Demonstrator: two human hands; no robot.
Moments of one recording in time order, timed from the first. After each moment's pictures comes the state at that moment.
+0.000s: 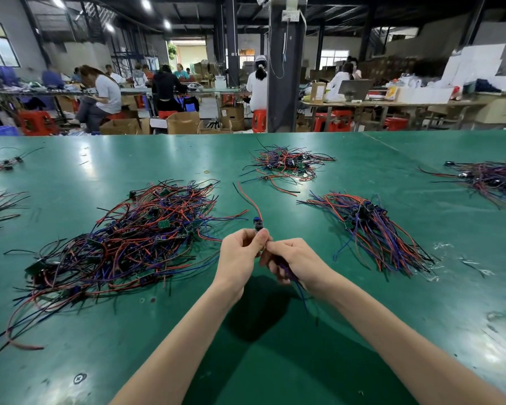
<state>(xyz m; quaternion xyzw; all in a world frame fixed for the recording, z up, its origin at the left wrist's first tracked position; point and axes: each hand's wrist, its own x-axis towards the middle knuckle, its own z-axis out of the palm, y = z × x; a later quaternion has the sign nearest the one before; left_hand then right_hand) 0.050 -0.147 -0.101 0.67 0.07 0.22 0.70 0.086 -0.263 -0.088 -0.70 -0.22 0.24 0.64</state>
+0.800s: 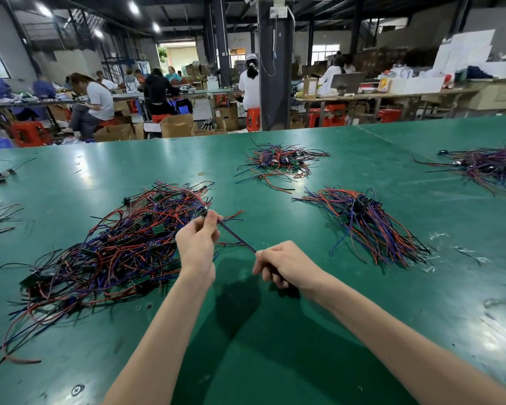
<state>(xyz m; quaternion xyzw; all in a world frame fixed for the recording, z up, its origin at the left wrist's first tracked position) 0.060 -0.104 -0.086 0.54 0.18 0.35 0.74 0.079 -0.259 -0.088 -0.77 -0.18 0.23 0.57</state>
